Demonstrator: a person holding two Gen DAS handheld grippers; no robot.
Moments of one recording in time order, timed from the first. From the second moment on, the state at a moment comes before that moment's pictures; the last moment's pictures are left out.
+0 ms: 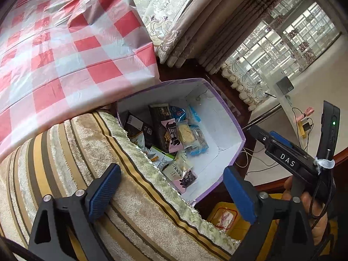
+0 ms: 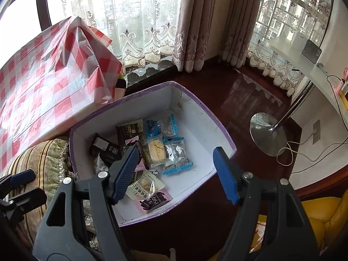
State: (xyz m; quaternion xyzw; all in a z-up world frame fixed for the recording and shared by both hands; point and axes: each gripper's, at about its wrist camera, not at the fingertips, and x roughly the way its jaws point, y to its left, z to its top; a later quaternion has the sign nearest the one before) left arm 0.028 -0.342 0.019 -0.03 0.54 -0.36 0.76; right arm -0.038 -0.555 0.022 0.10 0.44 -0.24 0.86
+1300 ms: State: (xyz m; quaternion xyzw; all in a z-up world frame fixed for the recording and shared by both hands) left arm 0.037 -0.349 0.015 -0.04 0.54 -0.33 0.77; right arm -0.036 -0.552 0.009 0.09 0.46 -0.23 0.85
